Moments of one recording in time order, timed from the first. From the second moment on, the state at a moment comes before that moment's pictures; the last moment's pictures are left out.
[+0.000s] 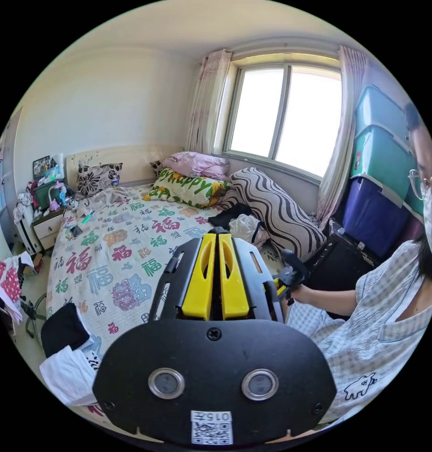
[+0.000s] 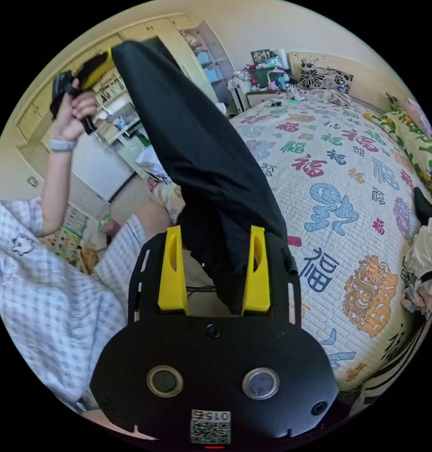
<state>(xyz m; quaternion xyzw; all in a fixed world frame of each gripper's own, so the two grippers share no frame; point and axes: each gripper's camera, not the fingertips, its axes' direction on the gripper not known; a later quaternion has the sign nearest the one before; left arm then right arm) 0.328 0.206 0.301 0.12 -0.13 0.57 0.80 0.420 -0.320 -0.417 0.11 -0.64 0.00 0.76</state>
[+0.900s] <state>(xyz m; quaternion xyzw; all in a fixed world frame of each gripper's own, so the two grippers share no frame) 0.221 -0.051 0.382 0.12 -0.30 0.43 0.84 0.305 -0.374 -0.349 0.04 -0.68 -0.17 0.71</state>
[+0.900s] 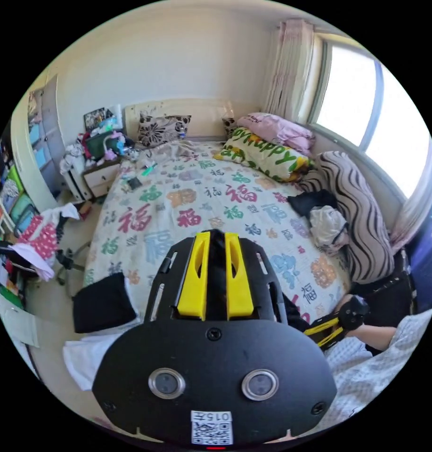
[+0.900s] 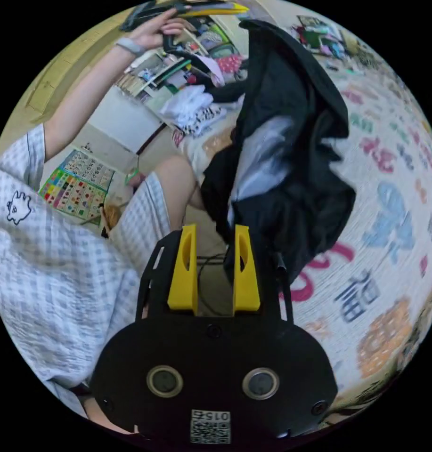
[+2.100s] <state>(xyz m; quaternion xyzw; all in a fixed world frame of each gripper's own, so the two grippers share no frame) -0.021 -0.155 0.637 -0.10 0.00 0.32 0.94 0.442 -0.369 -0.208 0.03 -0.65 0.10 0.75</state>
